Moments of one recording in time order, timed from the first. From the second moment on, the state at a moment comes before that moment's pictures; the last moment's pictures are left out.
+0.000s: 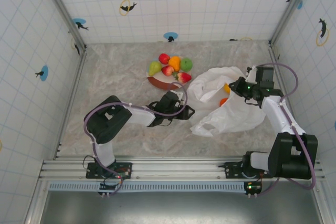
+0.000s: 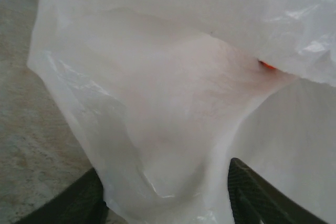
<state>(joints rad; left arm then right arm) -0.87 1.87 0.81 0.38 0.27 -0.70 -0.04 1.27 0.83 -0.37 -0.53 0.51</state>
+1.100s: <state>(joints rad) -0.88 1.67 0.85 0.55 0.58 -0.73 -0.06 1.24 1.01 -0.59 -0.33 0.33</state>
